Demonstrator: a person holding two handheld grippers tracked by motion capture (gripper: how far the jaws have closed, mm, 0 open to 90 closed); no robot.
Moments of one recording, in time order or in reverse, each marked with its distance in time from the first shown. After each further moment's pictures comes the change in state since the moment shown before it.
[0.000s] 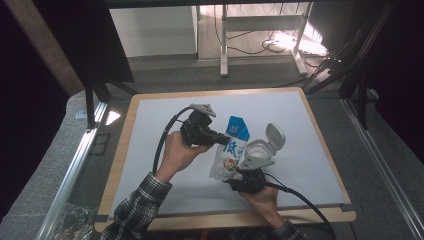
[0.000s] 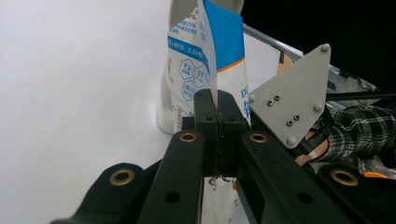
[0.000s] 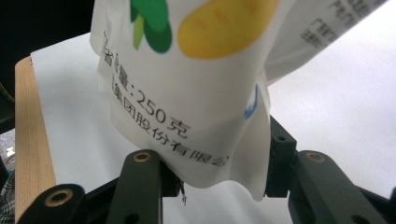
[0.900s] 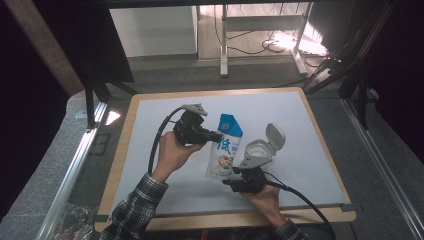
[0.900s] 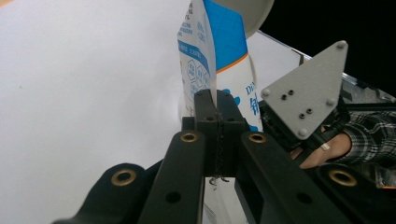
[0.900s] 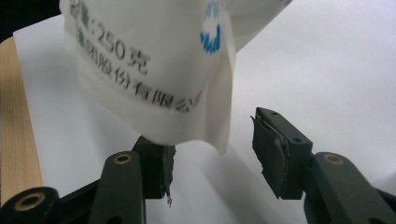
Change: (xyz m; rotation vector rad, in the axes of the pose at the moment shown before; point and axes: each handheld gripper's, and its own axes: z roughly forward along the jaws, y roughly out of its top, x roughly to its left) left arm 0.016 -0.015 -0.008 -0.031 0.058 -0.035; right arm -0.006 -0.004 0.003 0.096 -0.004 0.014
